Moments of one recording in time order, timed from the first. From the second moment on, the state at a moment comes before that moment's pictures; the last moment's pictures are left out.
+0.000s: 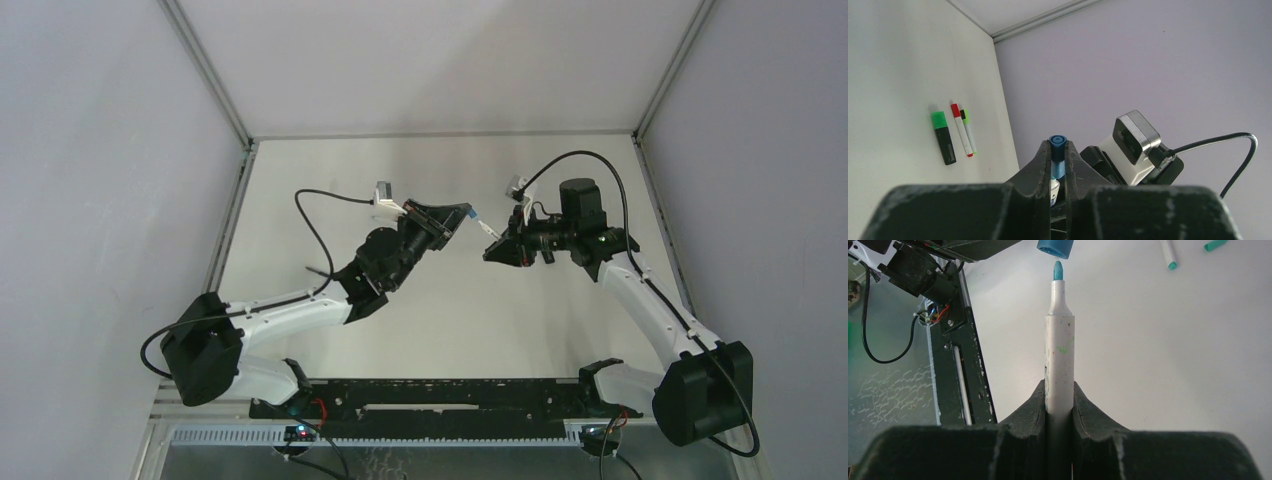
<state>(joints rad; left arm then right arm) -0.94 1.36 0.79 0.65 -0.35 -1.21 0.28 1.17 0.91 -0.36 -0.96 -0.18</state>
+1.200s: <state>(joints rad) -0.98 1.46 0.79 0.79 -0.32 -1.22 0.20 1.18 0.86 -0.26 -1.08 0.02</state>
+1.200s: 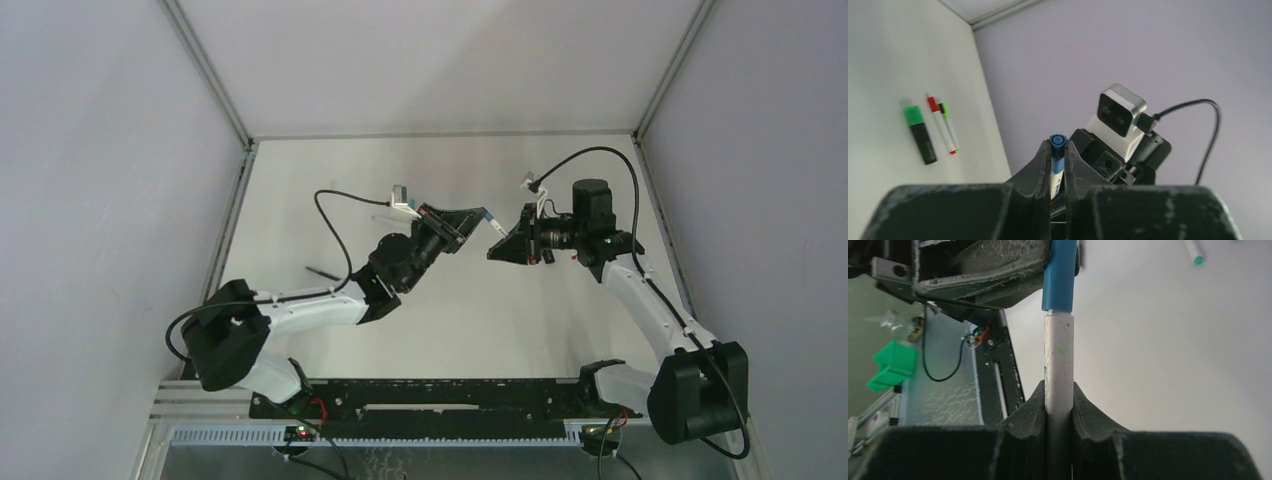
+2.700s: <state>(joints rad) -0.98 1.38 0.59 1.19 -0.05 -0.94 0.12 1.11 0.82 0.00 -1.38 0.22</state>
